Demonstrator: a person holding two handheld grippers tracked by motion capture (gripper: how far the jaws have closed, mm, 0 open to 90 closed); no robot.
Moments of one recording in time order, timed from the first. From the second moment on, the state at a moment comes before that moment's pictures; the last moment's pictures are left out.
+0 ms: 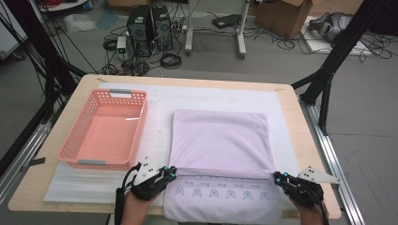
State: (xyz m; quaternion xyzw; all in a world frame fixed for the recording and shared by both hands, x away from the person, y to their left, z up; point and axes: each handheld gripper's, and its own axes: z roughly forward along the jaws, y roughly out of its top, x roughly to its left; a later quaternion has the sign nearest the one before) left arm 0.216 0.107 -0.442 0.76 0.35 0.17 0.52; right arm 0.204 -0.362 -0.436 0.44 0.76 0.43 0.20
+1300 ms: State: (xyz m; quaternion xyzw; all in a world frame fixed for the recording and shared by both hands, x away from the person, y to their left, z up) left arm 0.178 0.126 -0.432 0.73 0.38 0.17 0.55; right arm 0.160 -0.374 -0.430 0.47 0.73 0.44 0.22
